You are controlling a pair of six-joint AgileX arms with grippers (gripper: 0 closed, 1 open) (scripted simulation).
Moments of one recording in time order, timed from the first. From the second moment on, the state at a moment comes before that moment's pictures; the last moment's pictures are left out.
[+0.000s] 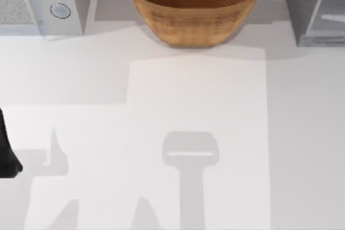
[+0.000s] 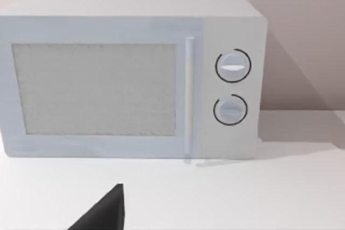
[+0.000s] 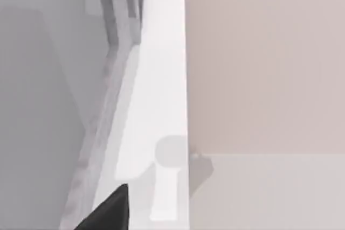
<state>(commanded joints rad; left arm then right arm) 0.00 0.00 0.00 0.00 0.00 0.00 -0.98 1.83 1.30 -0.34 -0.76 -0.68</state>
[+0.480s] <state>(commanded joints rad) 0.00 0.00 0.00 0.00 0.00 0.00 -0.94 1.82 1.29 -0.29 -0.74 -0.63</state>
